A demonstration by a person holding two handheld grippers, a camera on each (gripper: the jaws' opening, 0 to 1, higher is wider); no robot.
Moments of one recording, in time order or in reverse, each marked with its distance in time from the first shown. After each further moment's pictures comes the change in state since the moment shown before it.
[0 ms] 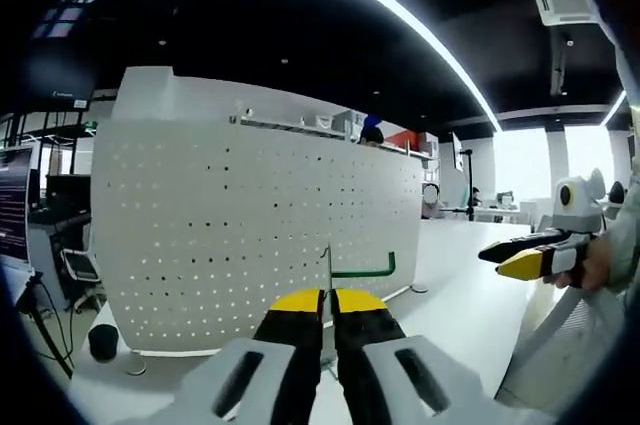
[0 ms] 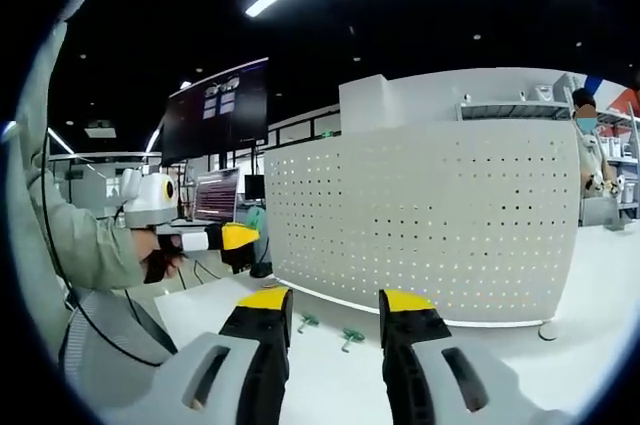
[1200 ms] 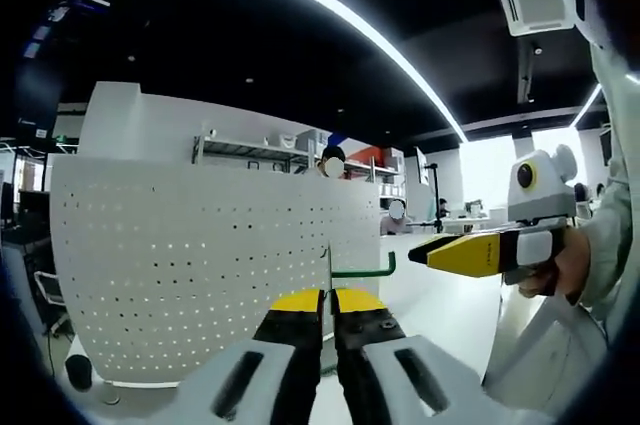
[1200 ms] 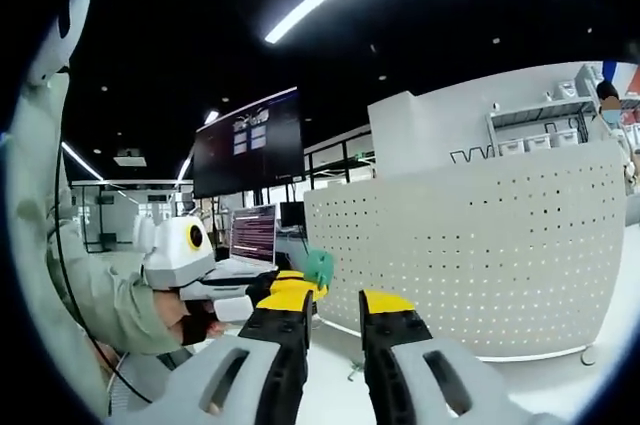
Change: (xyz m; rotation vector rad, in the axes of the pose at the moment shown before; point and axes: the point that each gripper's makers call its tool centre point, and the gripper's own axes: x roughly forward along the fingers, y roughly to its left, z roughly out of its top) left arm 0.014 -0.050 0.034 0.032 -0.074 -0.153; right arm 0.034 0.048 0.066 0.061 -0.104 0.157
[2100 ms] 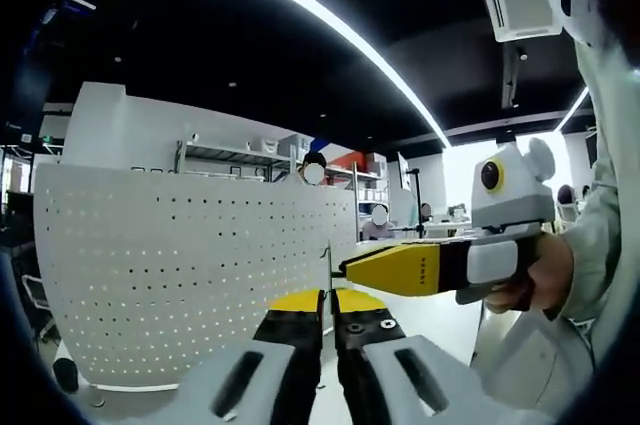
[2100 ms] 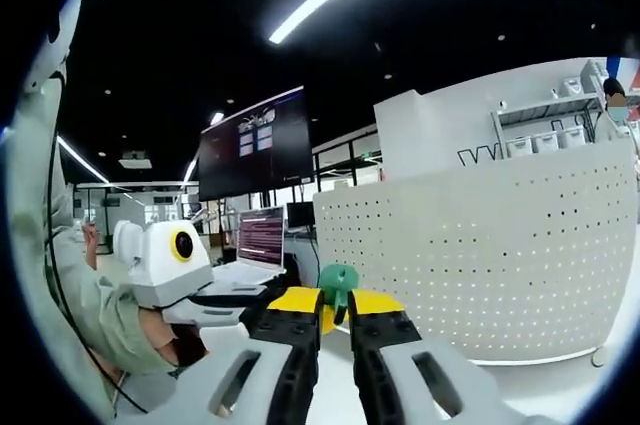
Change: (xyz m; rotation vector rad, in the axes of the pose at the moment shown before) left arm 0.000 -0.031 0.007 -0.001 -0.021 -0.072; right arm 0.018 0.012 0.002 0.006 0.005 0.024
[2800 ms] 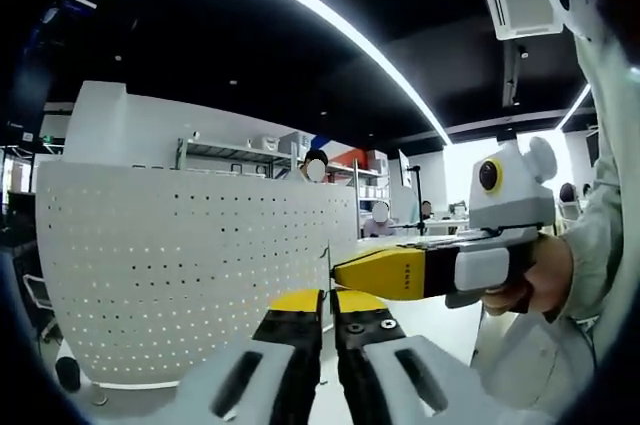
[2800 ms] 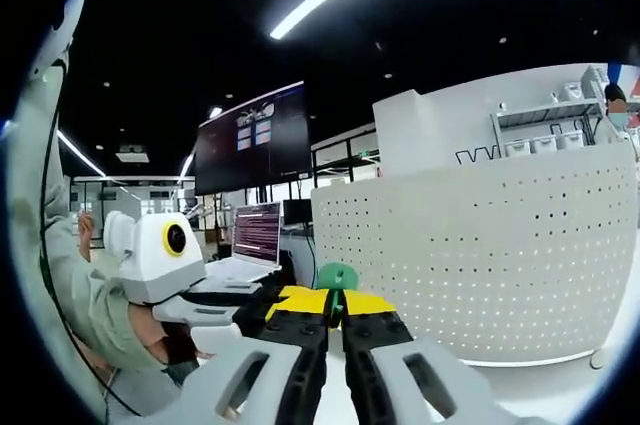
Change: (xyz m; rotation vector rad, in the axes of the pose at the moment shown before) left arm -0.004 0.004 -0.005 0.005 0.014 0.006; right arm 0.009 0.003 -0.007 -0.023 0.008 -0.013
